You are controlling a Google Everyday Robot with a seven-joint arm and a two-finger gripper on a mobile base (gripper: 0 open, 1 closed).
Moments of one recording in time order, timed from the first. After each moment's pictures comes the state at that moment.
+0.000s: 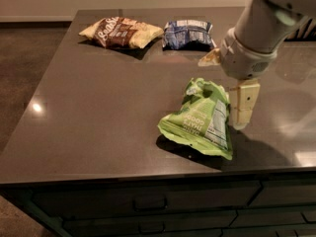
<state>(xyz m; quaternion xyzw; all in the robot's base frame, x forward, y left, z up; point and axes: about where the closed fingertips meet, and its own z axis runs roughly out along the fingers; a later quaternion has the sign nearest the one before) 0.505 -0.146 0.904 -0.80 0.59 -0.01 0.13</state>
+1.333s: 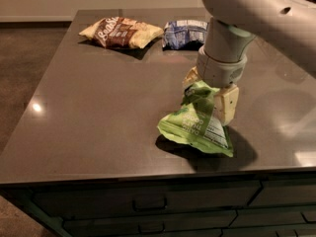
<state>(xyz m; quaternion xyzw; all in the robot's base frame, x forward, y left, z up) 0.521 -0.128 0.862 -0.88 0.47 -0.03 0.04</state>
